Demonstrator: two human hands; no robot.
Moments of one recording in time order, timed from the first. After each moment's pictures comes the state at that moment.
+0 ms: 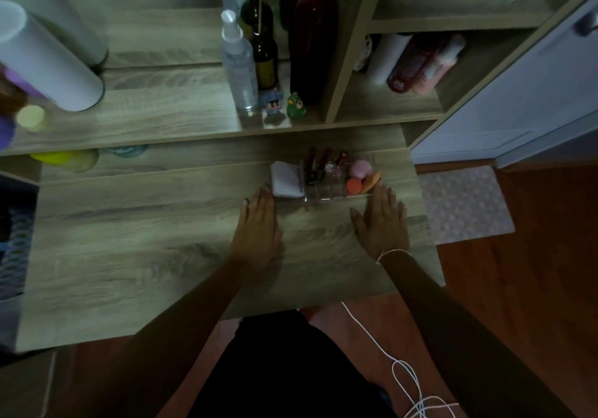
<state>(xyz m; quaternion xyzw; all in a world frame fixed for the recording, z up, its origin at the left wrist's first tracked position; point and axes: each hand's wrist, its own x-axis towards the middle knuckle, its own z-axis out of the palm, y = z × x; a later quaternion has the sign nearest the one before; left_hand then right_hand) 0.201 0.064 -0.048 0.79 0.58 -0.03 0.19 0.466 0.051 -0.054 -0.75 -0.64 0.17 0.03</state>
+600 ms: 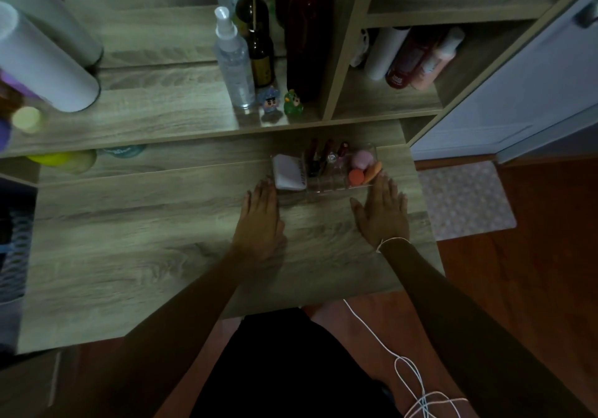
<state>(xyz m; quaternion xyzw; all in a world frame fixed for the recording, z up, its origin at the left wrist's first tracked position) 0.208 0.077 -0.041 0.79 0.58 -0.03 0.21 0.469 0.066 -0.055 -0.76 -0.63 0.17 0.03</state>
